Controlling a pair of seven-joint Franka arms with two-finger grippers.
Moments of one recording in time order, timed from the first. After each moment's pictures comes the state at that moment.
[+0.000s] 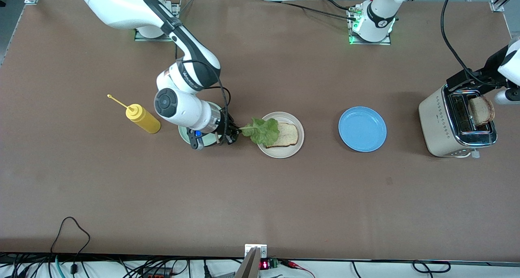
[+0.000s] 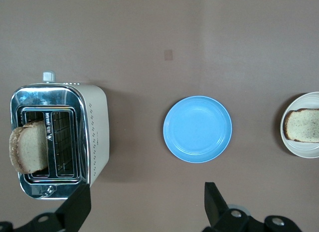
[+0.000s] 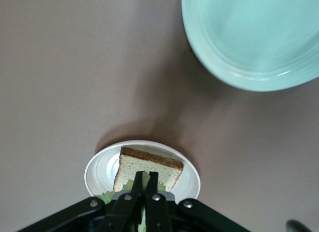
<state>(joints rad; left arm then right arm) 0.09 0.00 -0.05 -1.65 -0.02 1.62 -0.03 0.25 0.64 0.38 -1.59 0.23 2.33 1.62</state>
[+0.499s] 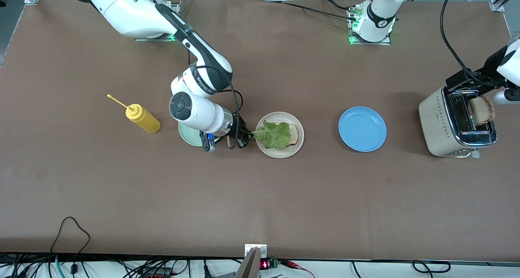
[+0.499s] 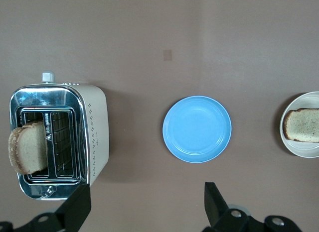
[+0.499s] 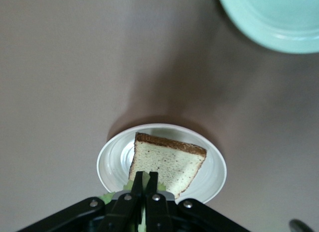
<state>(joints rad) 0.09 0.00 -0.06 -1.65 -0.02 1.62 -0.03 0.31 0.73 0.38 -1.51 0.23 2.40 1.68</state>
